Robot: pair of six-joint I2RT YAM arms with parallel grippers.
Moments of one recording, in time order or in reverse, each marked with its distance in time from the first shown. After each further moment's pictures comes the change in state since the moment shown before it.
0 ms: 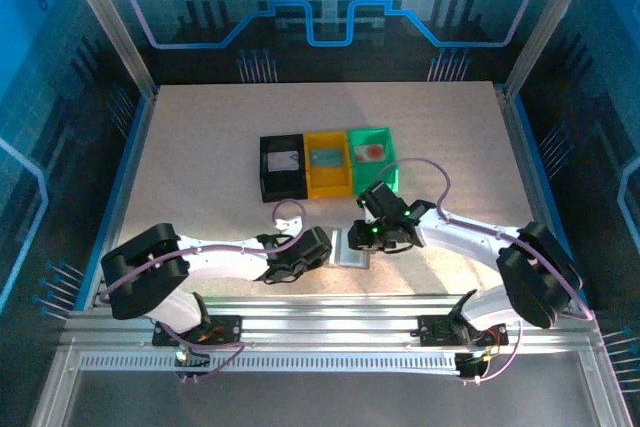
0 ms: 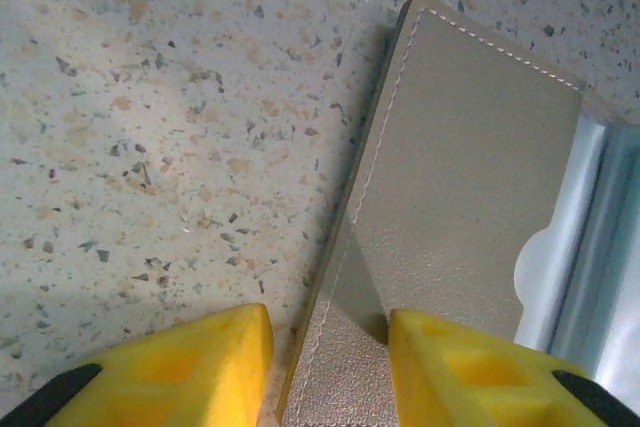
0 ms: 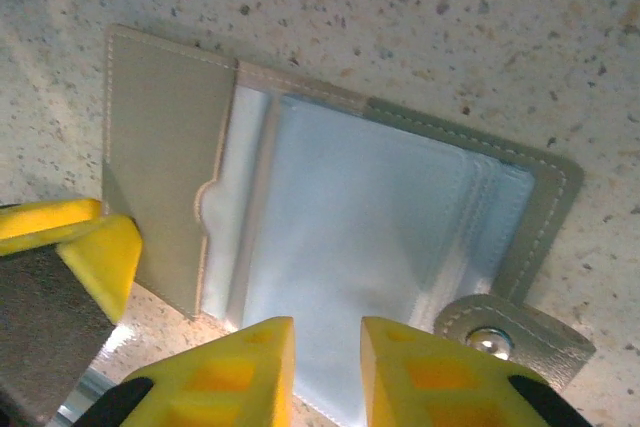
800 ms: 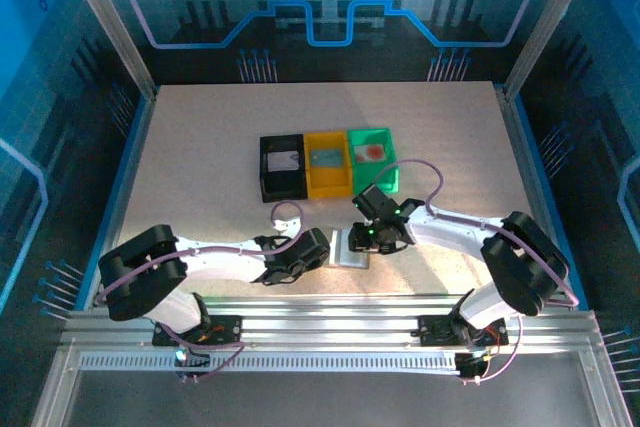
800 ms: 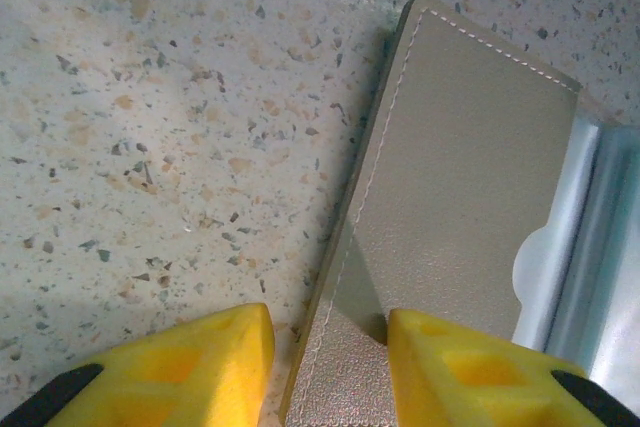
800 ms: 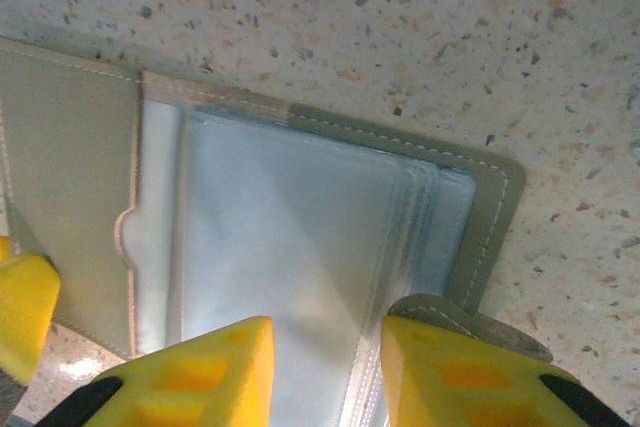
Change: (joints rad) left arm -0.002 -0.015 -0.026 0.033 -0.003 -0.003; right arm 0.020 0.092 0.025 -0.046 0.094 0.057
